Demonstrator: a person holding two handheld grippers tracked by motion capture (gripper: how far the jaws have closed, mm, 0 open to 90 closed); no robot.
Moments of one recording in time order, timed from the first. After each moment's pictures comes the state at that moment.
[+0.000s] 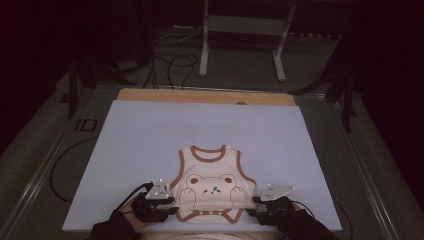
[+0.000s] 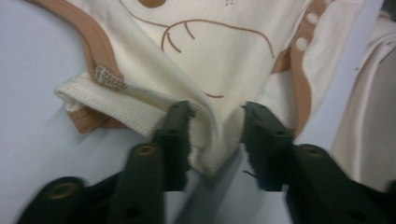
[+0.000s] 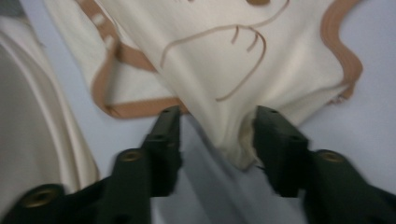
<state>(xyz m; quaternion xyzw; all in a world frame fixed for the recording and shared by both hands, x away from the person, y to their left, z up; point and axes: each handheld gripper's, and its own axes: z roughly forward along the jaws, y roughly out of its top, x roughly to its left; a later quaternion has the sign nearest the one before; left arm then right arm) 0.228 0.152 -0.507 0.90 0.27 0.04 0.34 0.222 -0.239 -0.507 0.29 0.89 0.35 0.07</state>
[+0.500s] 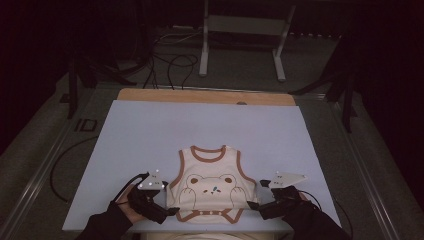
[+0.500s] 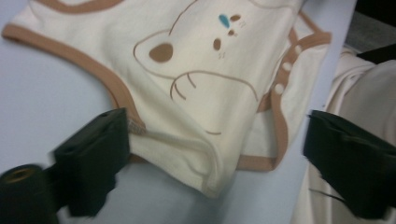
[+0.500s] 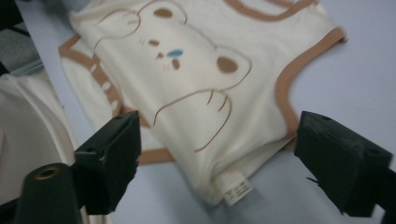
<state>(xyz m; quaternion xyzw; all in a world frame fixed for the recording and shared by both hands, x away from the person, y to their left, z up) 0.242 0.158 -0.475 0.89 0.25 0.03 0.37 0.237 -0.247 -0.472 0.30 0.86 0.40 0.09</state>
